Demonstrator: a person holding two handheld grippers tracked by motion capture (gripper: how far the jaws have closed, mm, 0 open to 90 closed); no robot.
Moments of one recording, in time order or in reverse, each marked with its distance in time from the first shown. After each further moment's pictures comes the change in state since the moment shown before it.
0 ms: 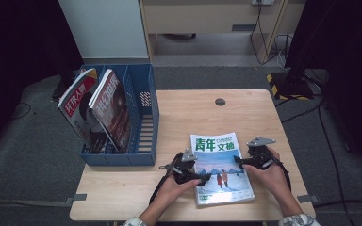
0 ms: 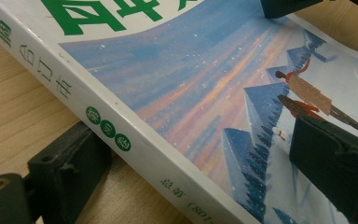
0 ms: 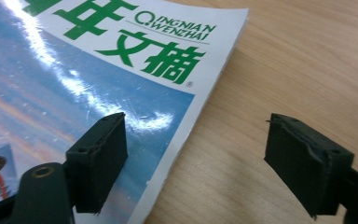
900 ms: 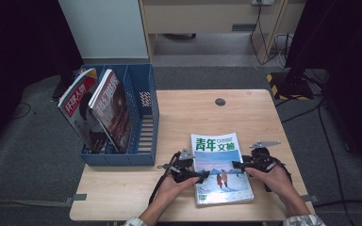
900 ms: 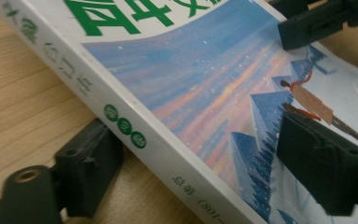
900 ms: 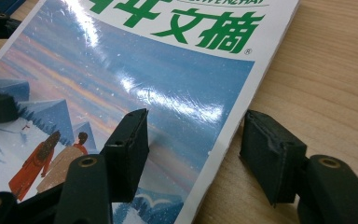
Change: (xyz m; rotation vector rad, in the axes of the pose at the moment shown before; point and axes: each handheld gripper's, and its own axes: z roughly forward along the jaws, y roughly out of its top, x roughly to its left) left arm 0.008 0.000 -0.004 -0.025 -0.004 -0.044; right arm -0.002 -0.014 -0.001 0.033 0.246 0.175
